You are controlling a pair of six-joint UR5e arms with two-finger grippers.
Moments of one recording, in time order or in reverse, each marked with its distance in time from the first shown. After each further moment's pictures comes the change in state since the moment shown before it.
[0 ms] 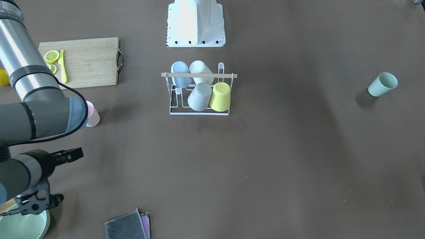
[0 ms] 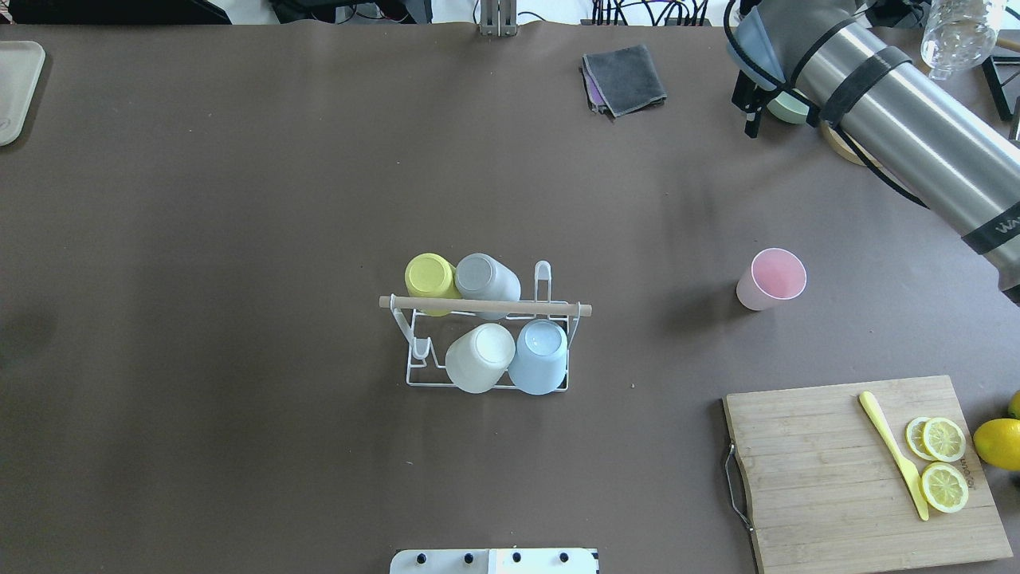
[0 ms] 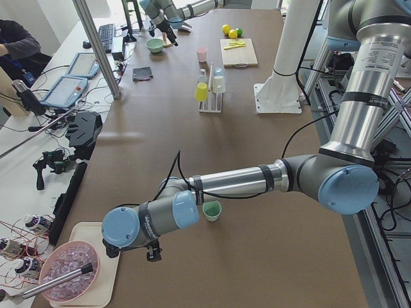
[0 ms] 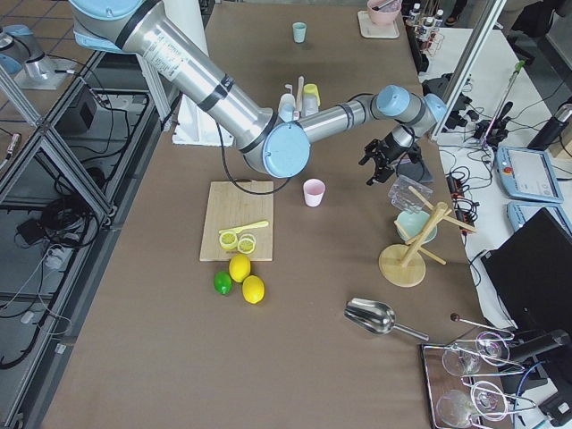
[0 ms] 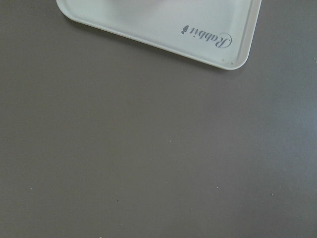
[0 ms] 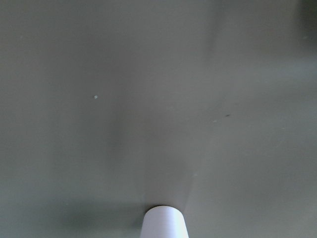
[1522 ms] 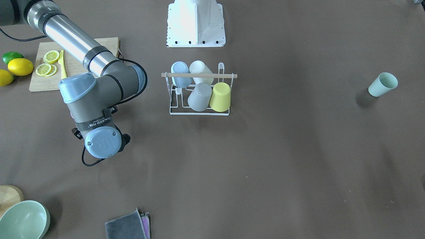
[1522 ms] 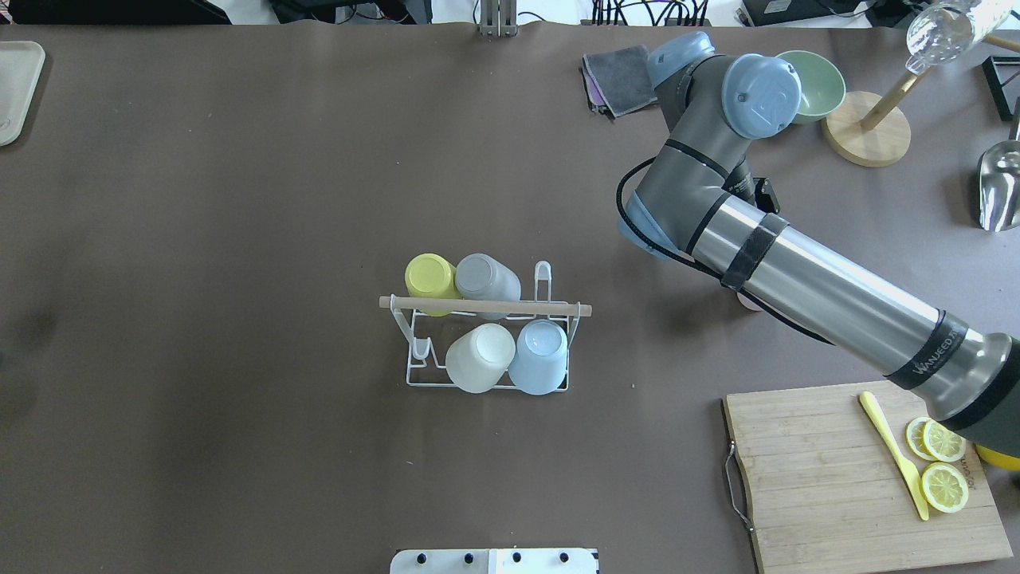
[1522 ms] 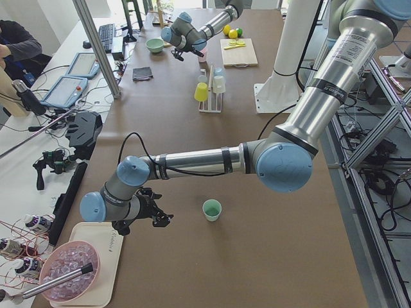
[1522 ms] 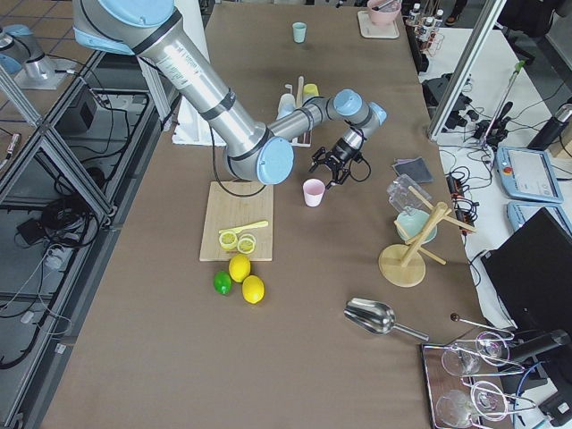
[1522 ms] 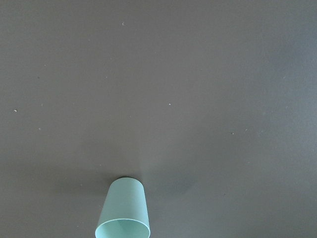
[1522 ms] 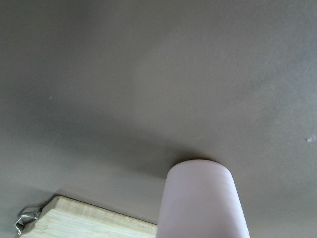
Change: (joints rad) left arm 0.215 -0.223 0.268 0.502 -0.071 0.026; right arm -0.227 -0.086 0.149 -0.200 -0.232 -0.329
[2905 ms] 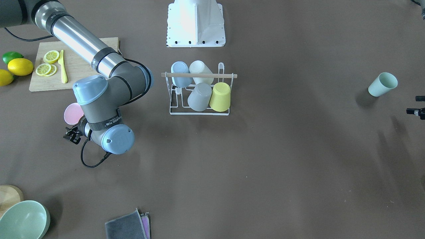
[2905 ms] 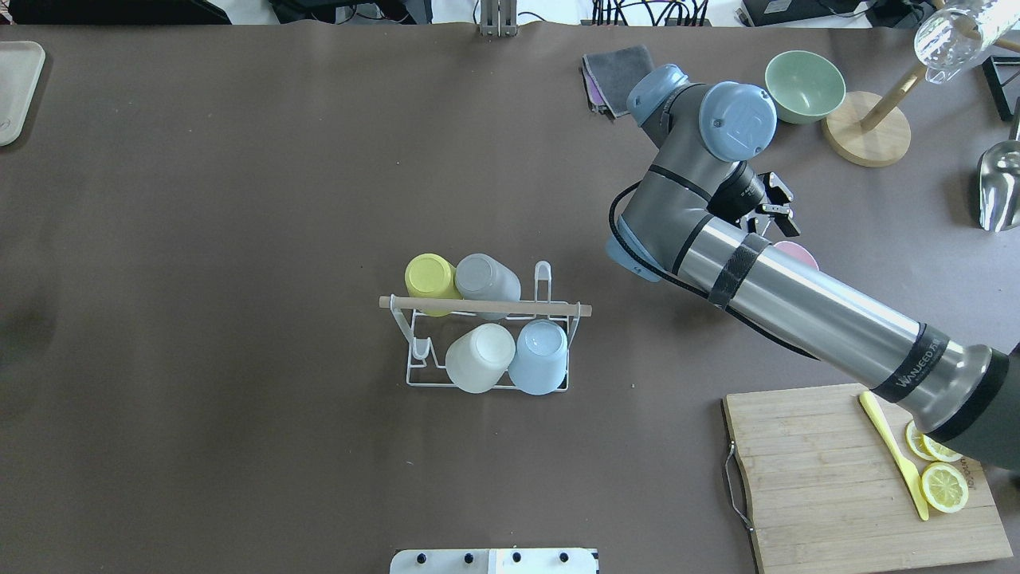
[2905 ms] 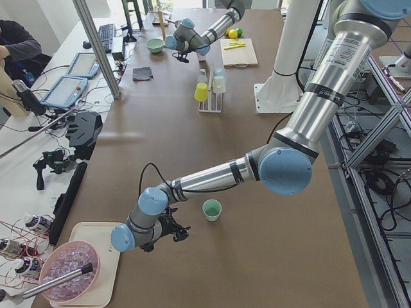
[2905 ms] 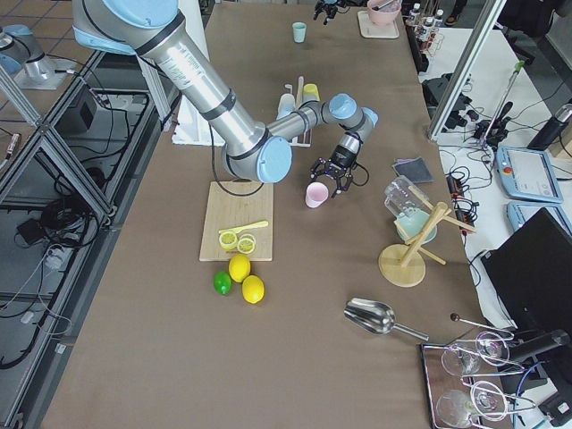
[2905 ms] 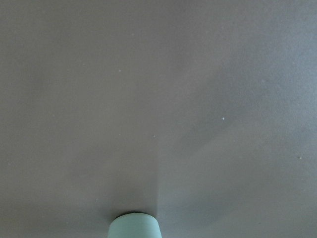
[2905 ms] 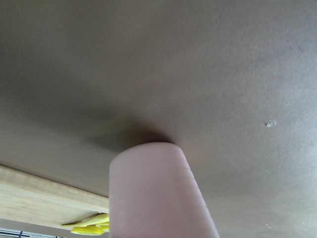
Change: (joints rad) left arm 0.078 0.081 0.153 -0.107 -0.131 0.071; right arm -0.036 0.008 -0.048 -0.012 -0.242 -0.123
